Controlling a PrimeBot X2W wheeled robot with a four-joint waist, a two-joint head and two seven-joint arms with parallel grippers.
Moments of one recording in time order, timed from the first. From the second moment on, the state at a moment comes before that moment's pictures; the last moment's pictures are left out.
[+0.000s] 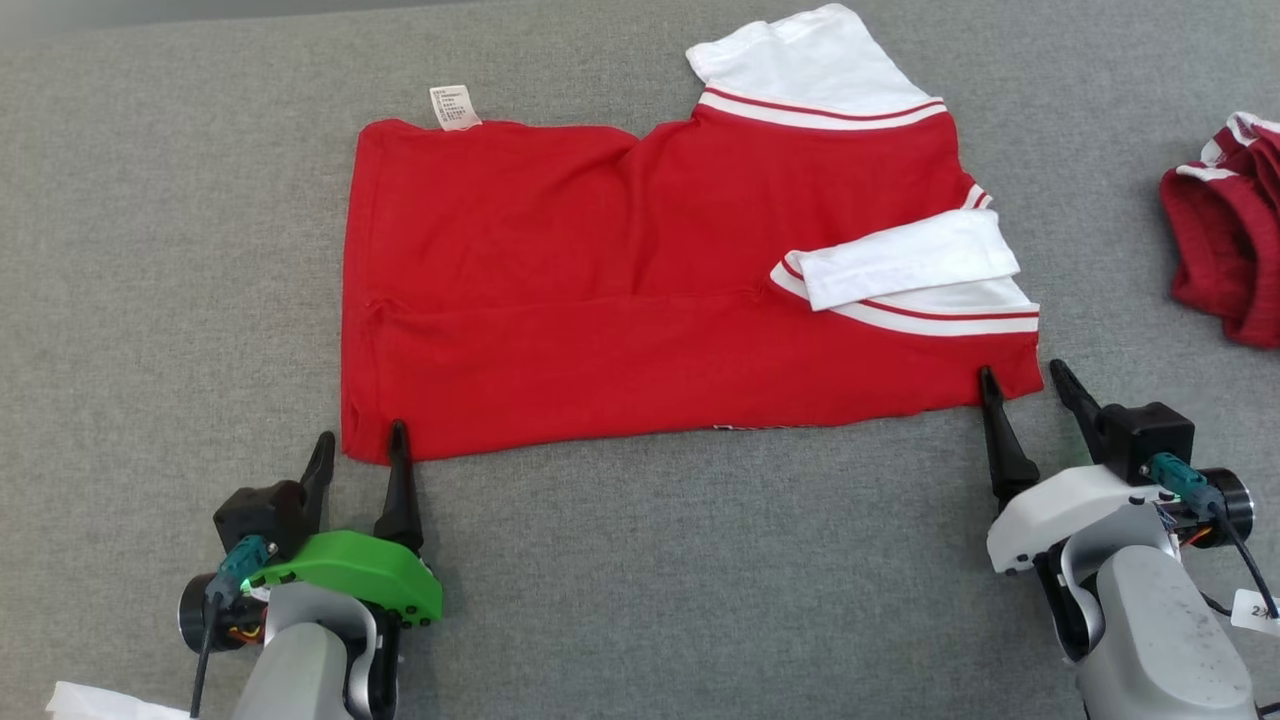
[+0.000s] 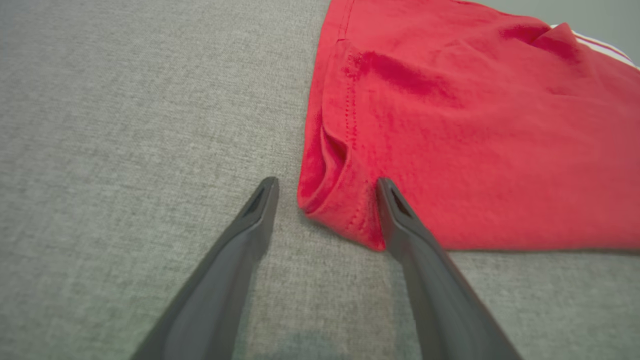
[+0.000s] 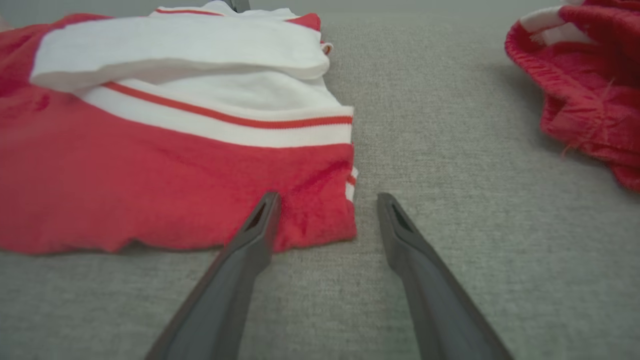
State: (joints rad) left arm -0.30 0.05 -0.11 0.61 -0.35 -0.07 -0.27; right arm -0.35 -0.06 -0.10 0.55 0.06 0.13 -0.26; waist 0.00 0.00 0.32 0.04
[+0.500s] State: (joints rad) left arm -0.39 0.06 -0.20 0.82 -0.42 -0.10 -0.29; right arm -0.40 -0.05 -0.07 0.65 0.14 0.13 -0.26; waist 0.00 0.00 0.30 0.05
